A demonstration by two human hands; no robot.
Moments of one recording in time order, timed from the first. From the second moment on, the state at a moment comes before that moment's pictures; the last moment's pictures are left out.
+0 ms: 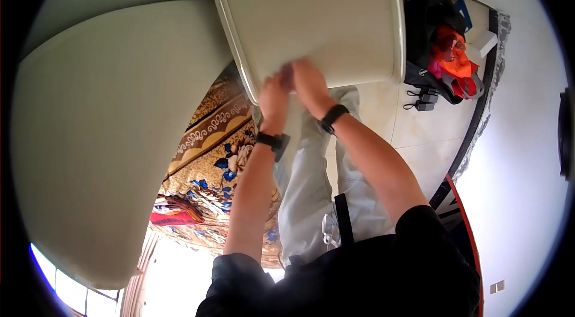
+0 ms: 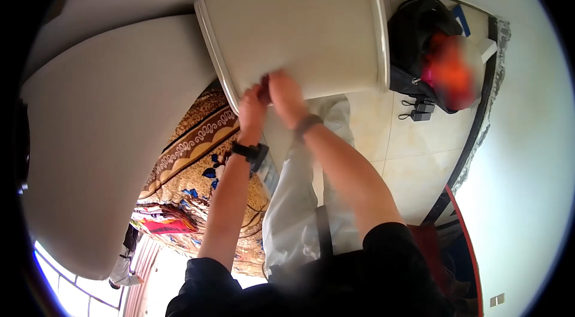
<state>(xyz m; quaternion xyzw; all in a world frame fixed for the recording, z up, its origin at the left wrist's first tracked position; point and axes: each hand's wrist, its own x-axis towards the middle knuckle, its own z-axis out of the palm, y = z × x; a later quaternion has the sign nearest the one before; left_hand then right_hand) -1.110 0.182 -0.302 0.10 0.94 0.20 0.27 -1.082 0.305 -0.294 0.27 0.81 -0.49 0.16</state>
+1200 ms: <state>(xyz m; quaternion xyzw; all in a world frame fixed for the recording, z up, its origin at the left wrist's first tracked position) -0.636 0.663 0.124 0.46 0.47 0.44 0.62 -0.437 0.716 0.203 0.46 0.74 -0.45 -0.22</state>
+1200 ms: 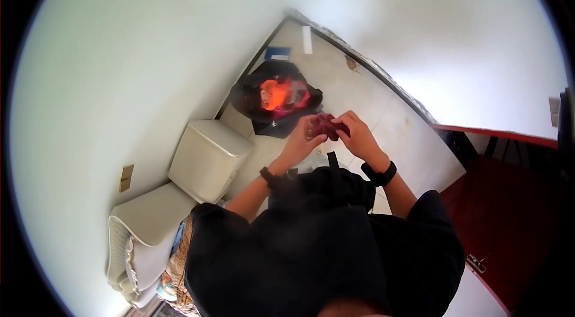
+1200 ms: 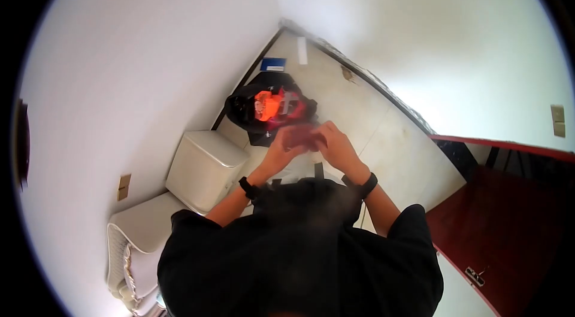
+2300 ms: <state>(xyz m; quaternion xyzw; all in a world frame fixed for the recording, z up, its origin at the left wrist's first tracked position) -0.336 1.245 0.301 0.66 0.34 0.56 0.37 -0.214 1.199 0.317 0.52 0.59 0.02 -0.61</state>
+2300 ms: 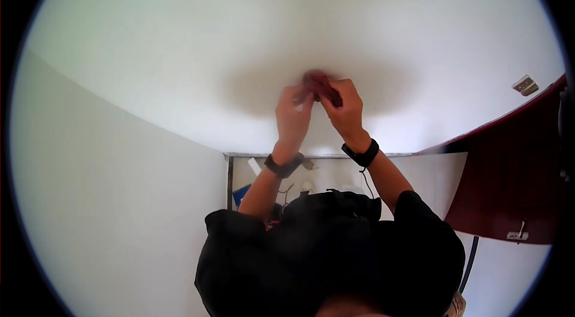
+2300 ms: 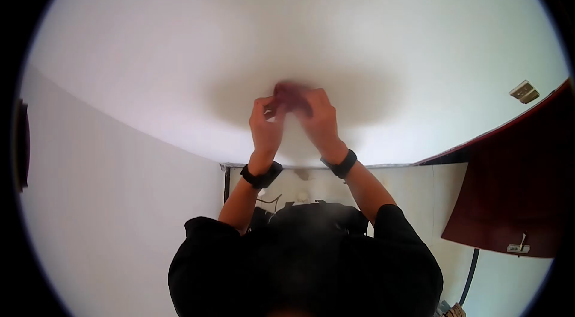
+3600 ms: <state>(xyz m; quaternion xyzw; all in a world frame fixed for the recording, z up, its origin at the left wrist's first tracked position) -0.331 1.257 0.195 0.75 0.38 0.48 0.25 -0.200 1.201 0.204 0.61 0.63 0.03 -0.49</state>
